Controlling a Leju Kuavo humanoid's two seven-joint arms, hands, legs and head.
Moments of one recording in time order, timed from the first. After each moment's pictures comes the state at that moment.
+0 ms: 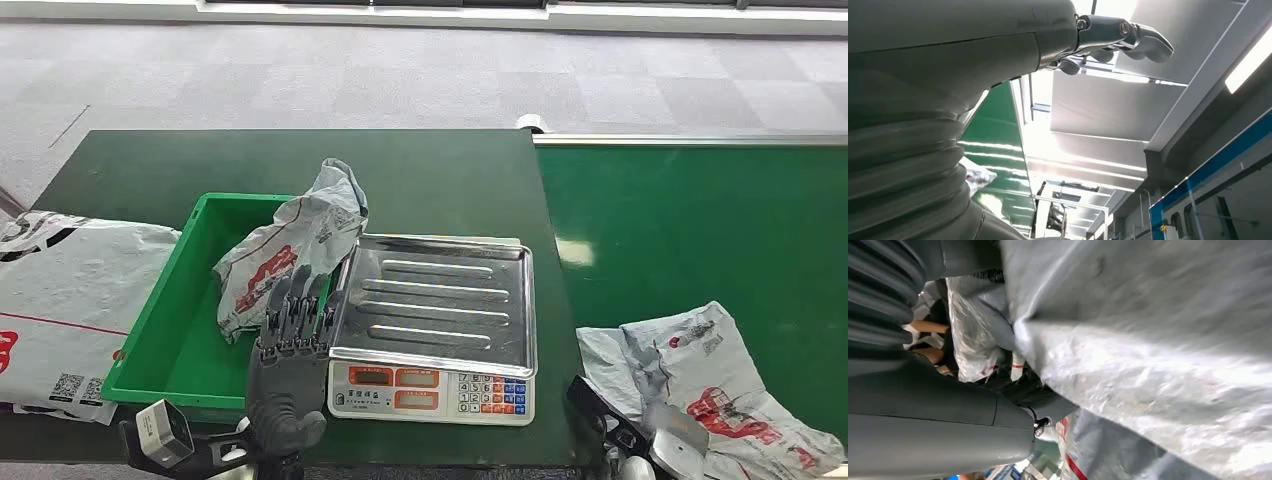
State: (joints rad) left arm 0.14 -0.22 -0.24 -1.66 0.14 -0.54 -0.70; right arm 0.09 0.17 -0.21 -1.54 1.57 0.41 0.38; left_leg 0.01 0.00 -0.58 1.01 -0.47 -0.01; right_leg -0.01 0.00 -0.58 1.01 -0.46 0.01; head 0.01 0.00
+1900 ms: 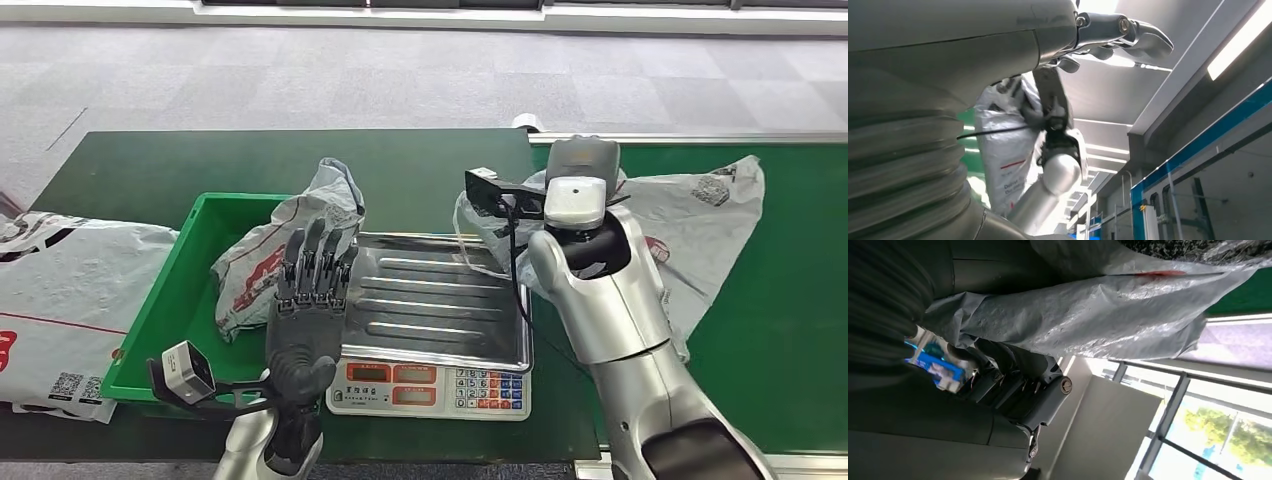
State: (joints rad) left arm -0.07 -0.24 -0.26 -1.50 0.23 -0.54 -0.70; right arm -0.78 0.11 0.41 -1.23 1.58 0.64 0.46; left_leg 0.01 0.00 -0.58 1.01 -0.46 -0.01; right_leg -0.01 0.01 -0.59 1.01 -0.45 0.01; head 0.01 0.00
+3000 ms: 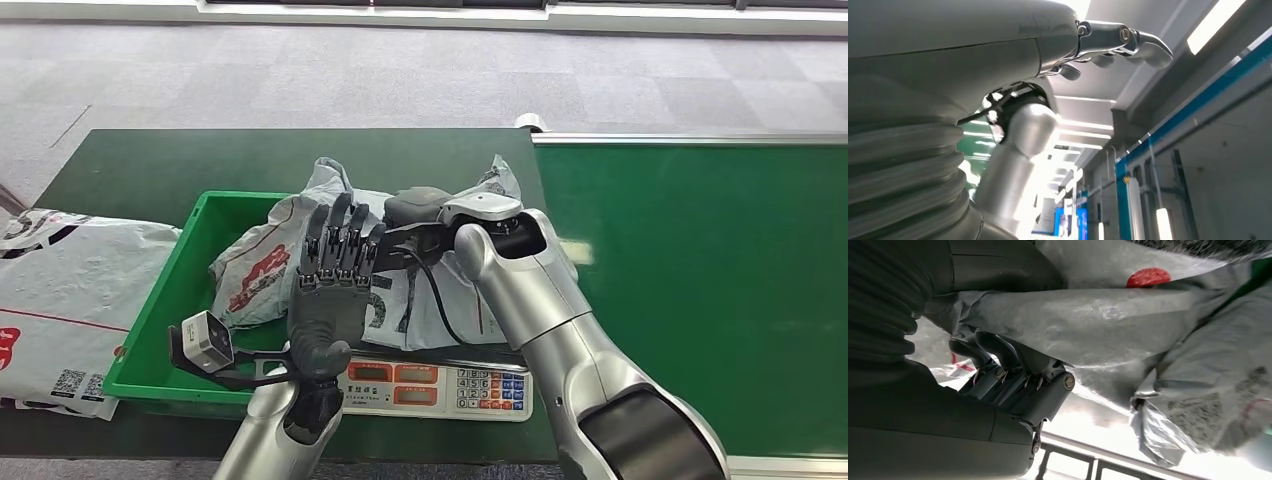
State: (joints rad) left arm -0.21 -0.24 -0.33 -1.39 0.28 -0.54 -0.71; right arm -0.89 0.34 0.41 -0.83 1.28 0.63 -0.34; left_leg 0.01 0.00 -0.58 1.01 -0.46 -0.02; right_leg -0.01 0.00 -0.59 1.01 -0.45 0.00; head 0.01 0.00
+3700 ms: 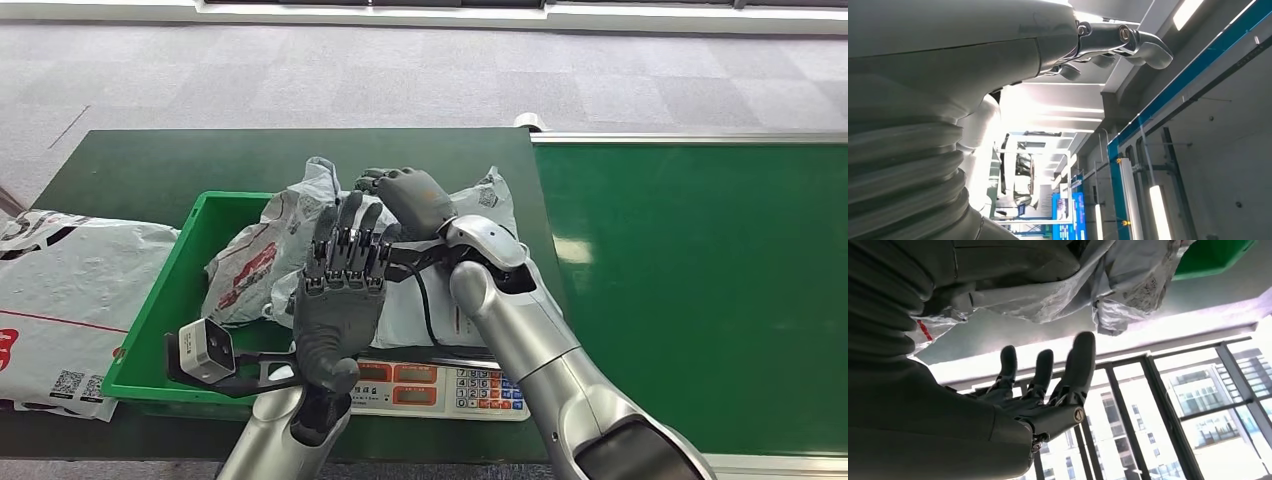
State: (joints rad) left arm -0.22 -0.25 -0.38 -1.43 0.25 -0.54 -0.72; right arm -0.76 0.32 0.48 -0.87 1.01 0.02 -0.46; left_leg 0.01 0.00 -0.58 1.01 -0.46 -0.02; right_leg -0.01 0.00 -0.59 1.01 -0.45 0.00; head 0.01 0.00
